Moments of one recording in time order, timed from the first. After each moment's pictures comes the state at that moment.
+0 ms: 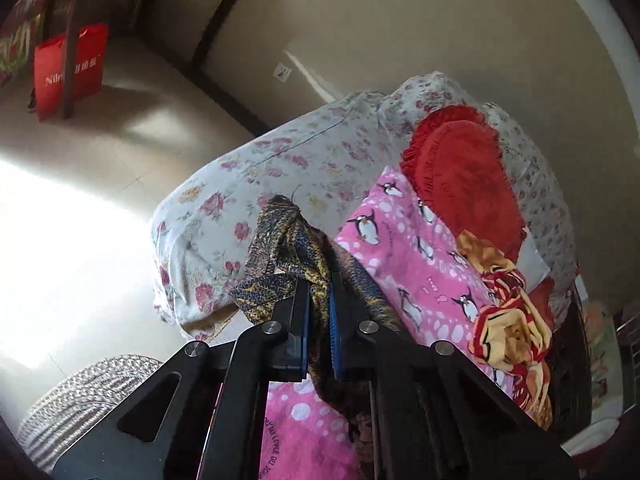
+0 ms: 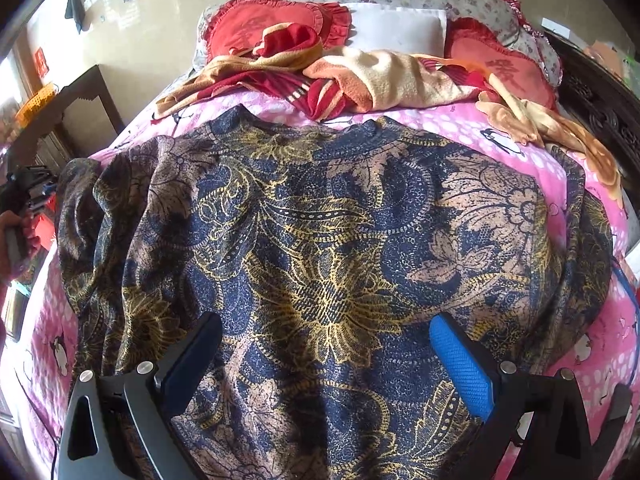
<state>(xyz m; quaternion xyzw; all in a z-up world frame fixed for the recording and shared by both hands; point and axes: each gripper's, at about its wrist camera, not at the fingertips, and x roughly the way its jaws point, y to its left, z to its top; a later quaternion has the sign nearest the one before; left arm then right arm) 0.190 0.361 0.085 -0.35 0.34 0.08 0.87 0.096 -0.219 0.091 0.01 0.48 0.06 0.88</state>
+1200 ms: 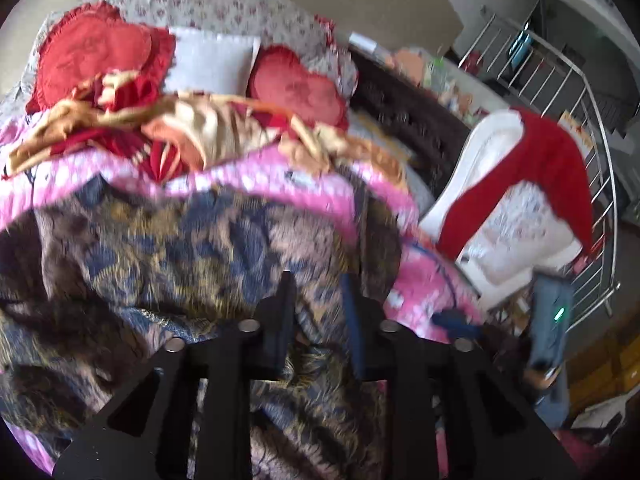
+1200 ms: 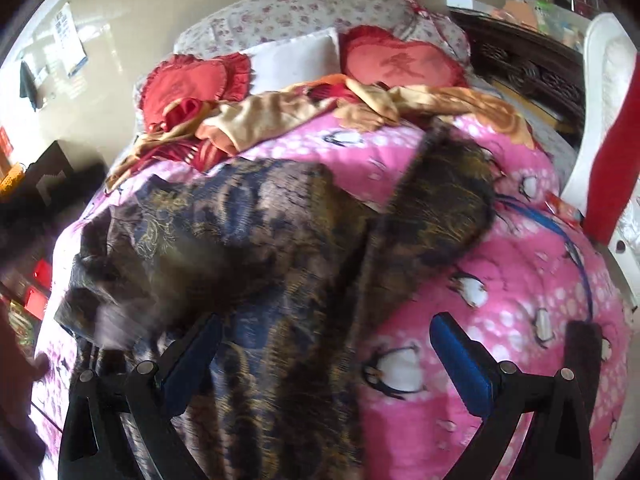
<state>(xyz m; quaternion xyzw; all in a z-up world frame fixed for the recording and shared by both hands) 0.090 -0.133 0.168 -0.09 0.41 -0.34 0.84 0.027 -0.345 0.127 0.09 0.44 -0.03 0.89</state>
